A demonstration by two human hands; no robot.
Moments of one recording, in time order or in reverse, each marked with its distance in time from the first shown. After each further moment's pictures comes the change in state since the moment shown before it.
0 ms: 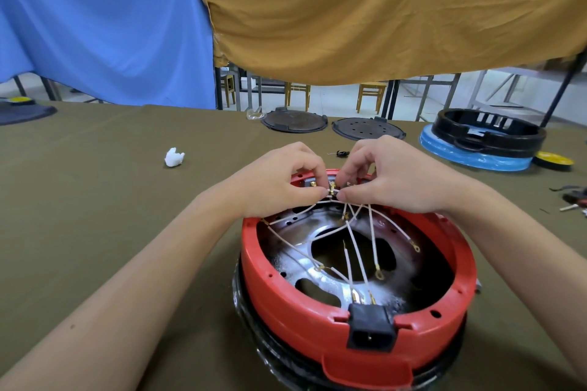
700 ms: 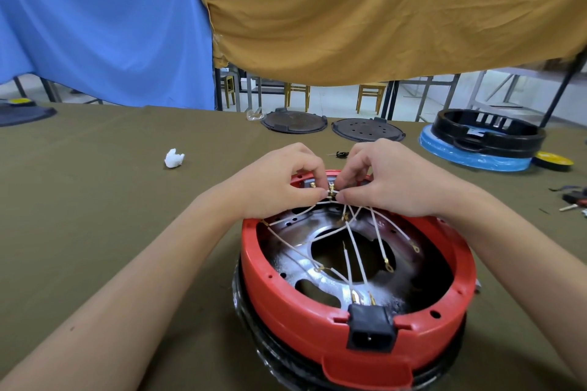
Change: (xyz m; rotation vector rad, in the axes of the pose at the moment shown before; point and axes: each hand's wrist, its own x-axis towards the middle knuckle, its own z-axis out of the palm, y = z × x) left_hand 0.001 -0.001 0.000 0.001 0.006 0.009; right_hand 0.000 -0.002 0.004 -0.056 0.010 0.000
